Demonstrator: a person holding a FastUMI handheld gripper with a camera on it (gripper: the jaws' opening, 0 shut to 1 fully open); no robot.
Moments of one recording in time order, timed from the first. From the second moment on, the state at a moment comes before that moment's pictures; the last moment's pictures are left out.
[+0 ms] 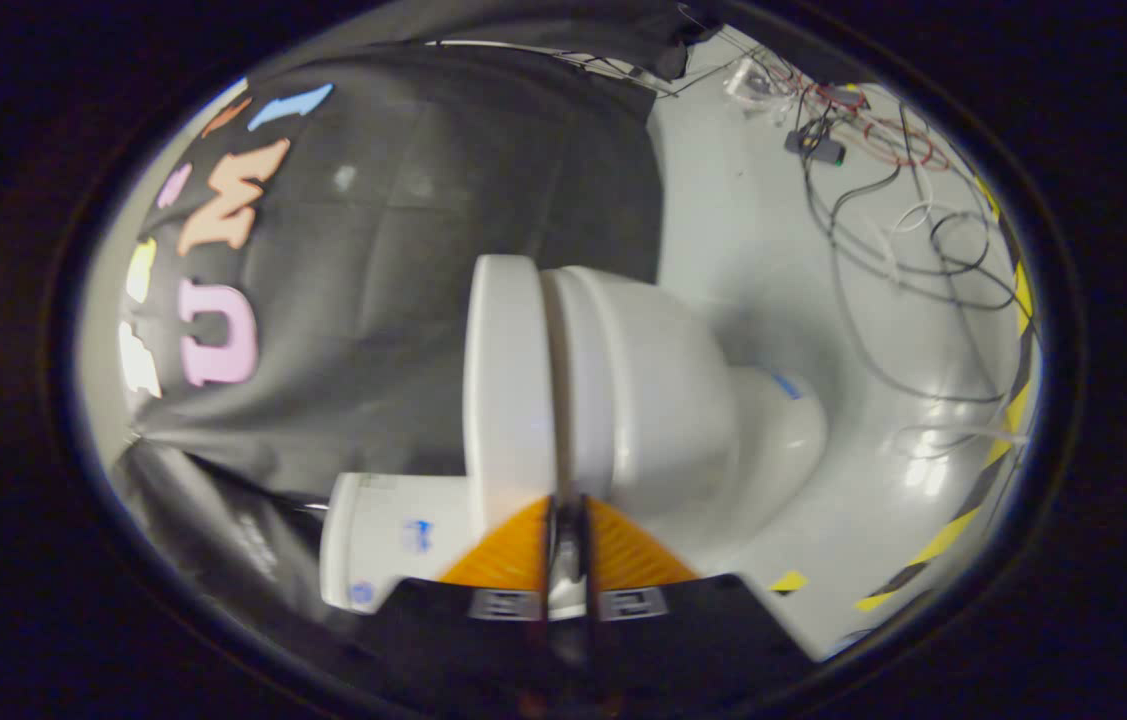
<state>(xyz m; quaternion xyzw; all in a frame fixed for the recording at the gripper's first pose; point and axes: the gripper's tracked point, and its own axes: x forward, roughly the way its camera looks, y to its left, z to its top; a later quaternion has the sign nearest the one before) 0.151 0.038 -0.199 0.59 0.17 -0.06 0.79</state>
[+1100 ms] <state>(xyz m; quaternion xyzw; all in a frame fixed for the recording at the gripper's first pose) 0.157 0.072 -0.061 0.44 0.10 -0.12 0.88</state>
